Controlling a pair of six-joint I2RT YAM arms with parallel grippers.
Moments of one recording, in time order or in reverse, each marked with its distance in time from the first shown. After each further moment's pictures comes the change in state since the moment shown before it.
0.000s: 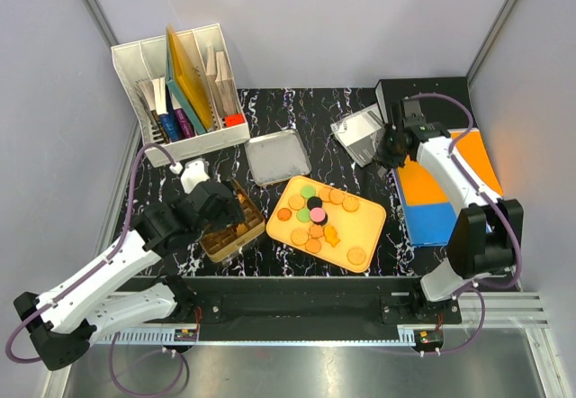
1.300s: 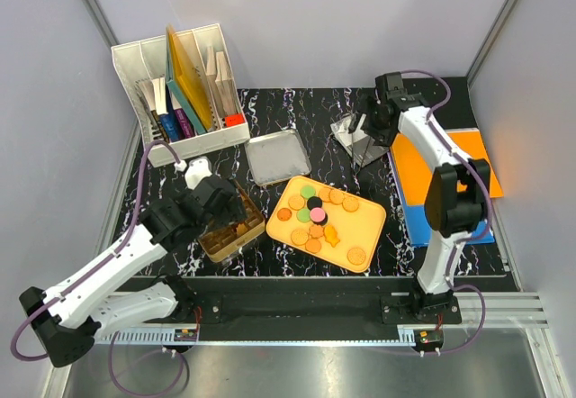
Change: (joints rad) left arm 0.031 0.046 0.002 0.006 0.024 0.011; right arm 0.002 0.421 0.428 -0.002 -0.026 0.018
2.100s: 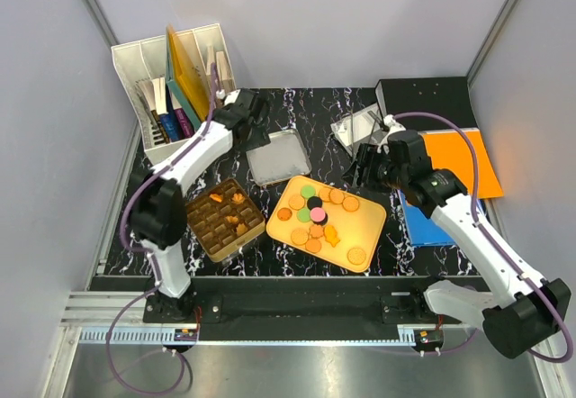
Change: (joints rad) left arm 0.348 0.874 0.605 0.255 0.154 0.237; right arm 0.249 -0.874 -0.667 0.131 -0.104 -0.050
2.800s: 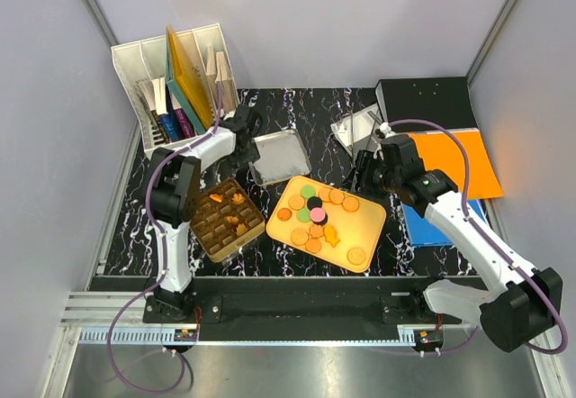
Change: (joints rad) left arm 0.103 0.268 -0.025 0.160 0.042 0.071; right arm 0.000 0.040 -0.058 0.019 -0.024 0.068
